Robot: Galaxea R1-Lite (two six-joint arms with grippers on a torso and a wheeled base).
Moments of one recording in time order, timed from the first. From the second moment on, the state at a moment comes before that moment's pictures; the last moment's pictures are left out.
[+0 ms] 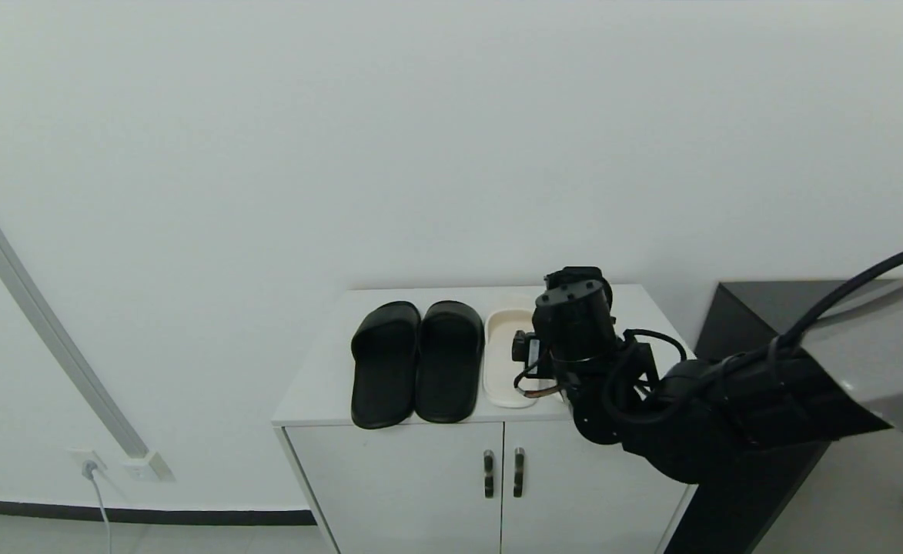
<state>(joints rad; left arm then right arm) 0.00 0.00 0.00 0.00 0.00 -0.01 0.79 2.08 -1.21 -0.49 -0.72 0.35</state>
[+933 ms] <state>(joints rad) 0.00 0.00 0.00 0.00 0.00 -0.01 0.67 2.39 -1.63 -0.41 -0.73 0.29</state>
